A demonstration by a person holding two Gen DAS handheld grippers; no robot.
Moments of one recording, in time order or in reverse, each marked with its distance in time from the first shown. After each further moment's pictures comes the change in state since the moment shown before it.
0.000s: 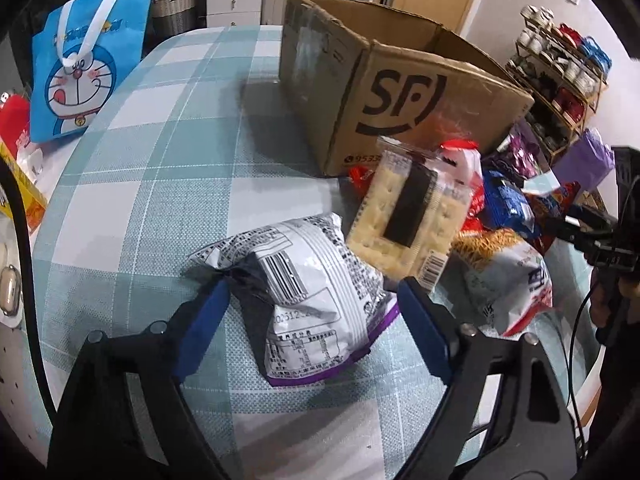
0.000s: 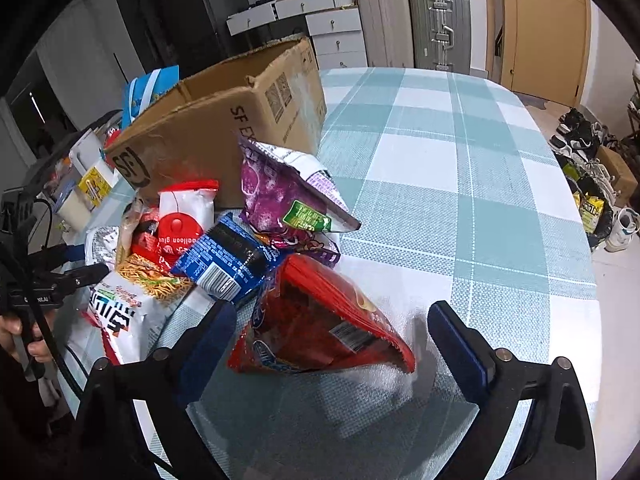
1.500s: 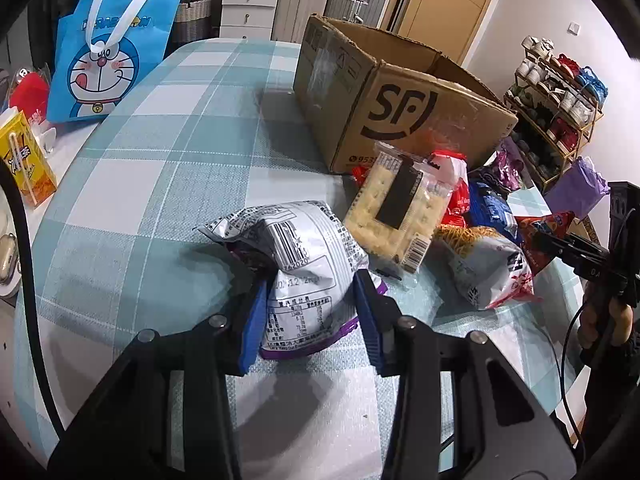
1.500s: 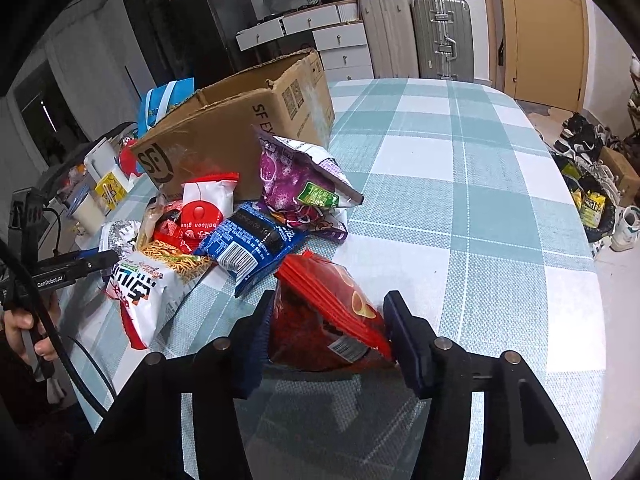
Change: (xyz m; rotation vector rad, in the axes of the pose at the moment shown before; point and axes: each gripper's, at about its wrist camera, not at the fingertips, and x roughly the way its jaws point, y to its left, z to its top) left arm -0.030 0.012 -0.032 -0.056 -0.098 -0.027; right arm -0.024 -0.002 -0.027 0.017 -0.078 0.040
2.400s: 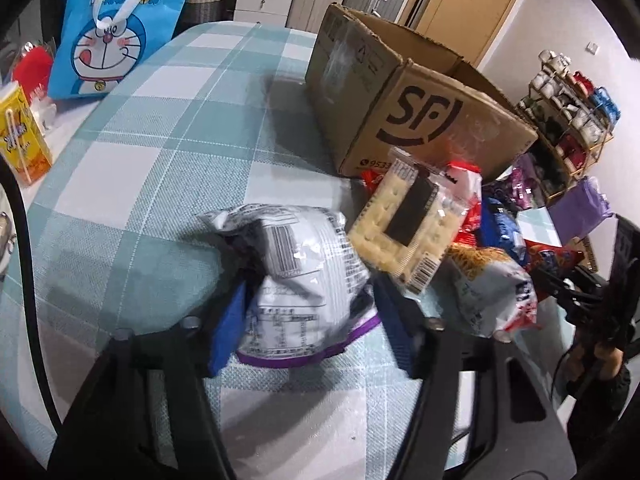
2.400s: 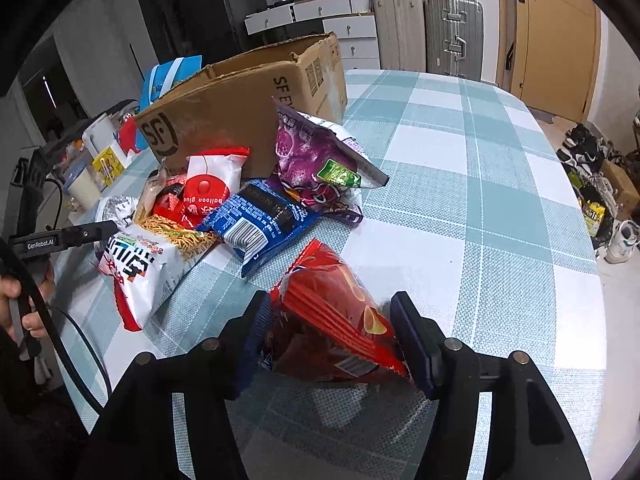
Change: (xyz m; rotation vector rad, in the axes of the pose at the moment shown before) left arm 0.018 0.000 0.013 -0.079 0.032 0.013; right arm 0.009 0.018 -0.008 -0.072 0.043 -0.043
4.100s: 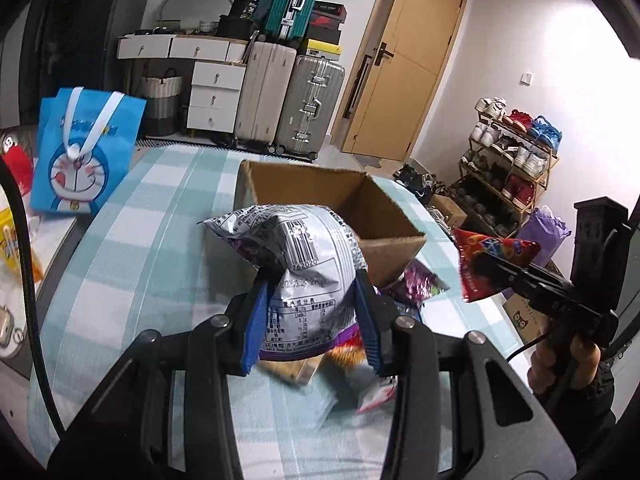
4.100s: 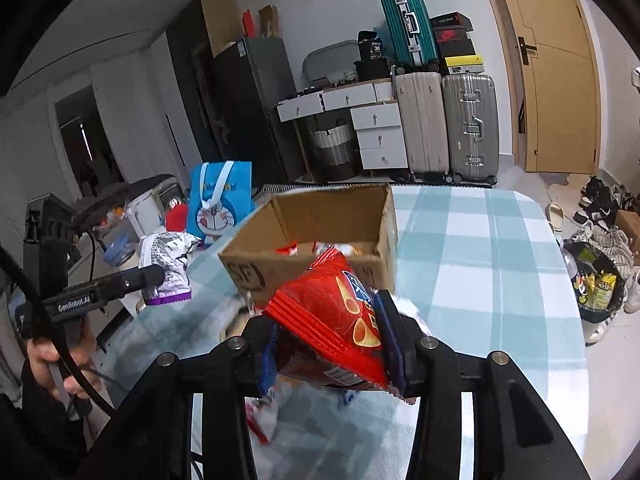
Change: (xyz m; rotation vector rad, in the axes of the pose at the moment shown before) left arm -0.108 -0.059 0.046 0.120 -0.327 -0.150; right arm -0.088 0.045 0.073 0.022 -0.330 0.126
